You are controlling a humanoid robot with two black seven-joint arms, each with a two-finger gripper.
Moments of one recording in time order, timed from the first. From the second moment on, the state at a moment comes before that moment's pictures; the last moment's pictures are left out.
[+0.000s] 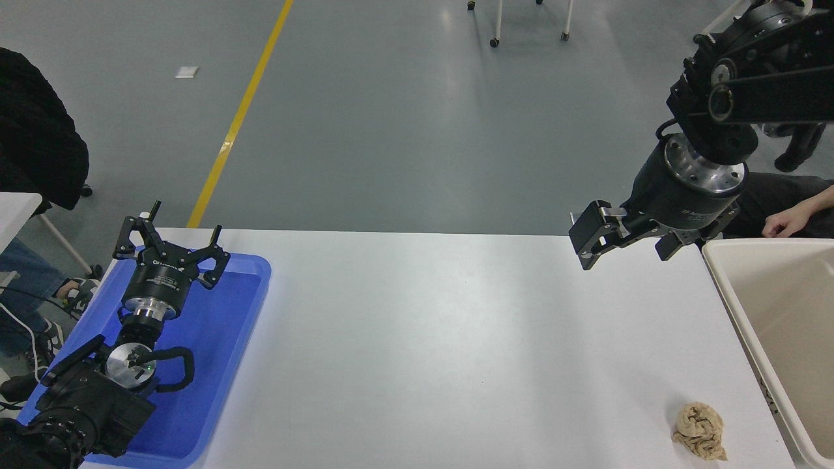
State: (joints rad) left arm -0.64 0.20 -0.89 -0.19 -0.21 -0.79 -0.33; right arm 2.34 -0.21 -1.33 1.47 -0.17 0.74 0.04
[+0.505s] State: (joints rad) left arm -0.64 0.20 -0.89 -0.19 -0.21 -0.79 -0.33; right arm 2.34 -0.20 -1.33 1.47 -0.17 0.73 0.04
